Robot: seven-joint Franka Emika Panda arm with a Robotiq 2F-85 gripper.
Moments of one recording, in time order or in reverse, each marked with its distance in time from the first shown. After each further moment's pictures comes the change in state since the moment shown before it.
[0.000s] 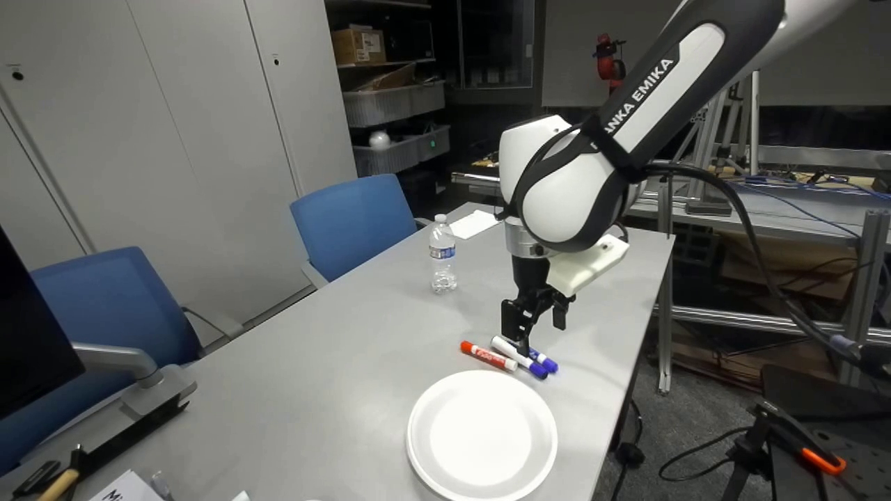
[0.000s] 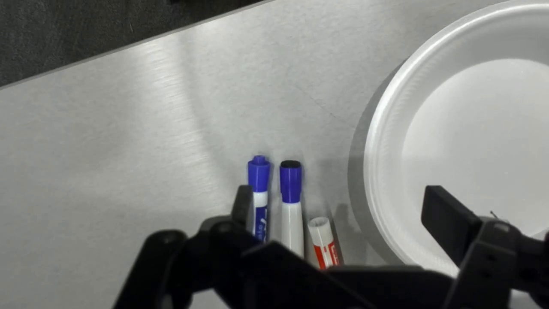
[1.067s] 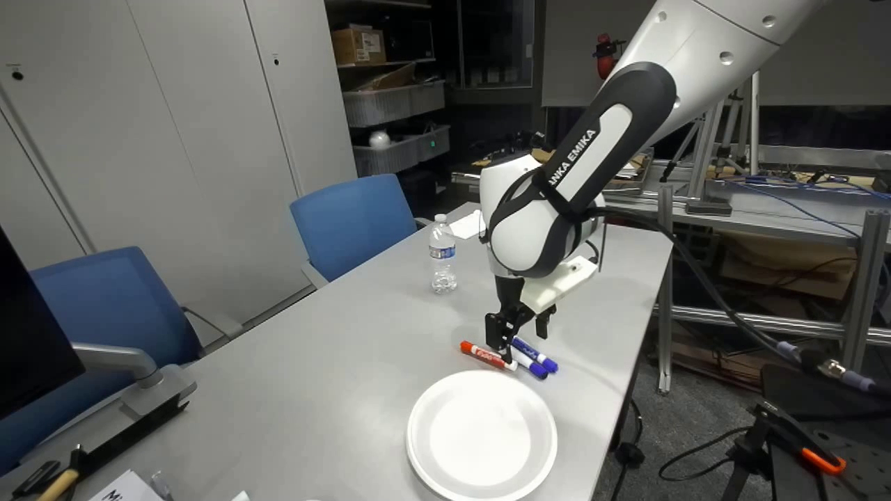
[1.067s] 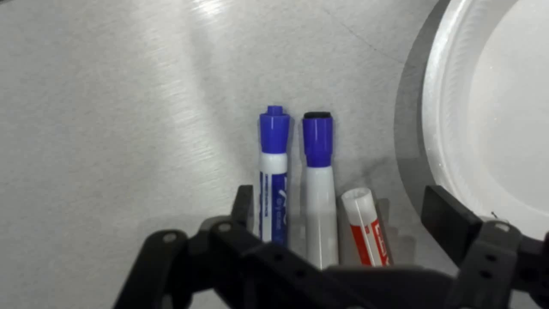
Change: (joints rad) arm -0.020 0.227 -0.018 0.193 0.006 0.016 -0.001
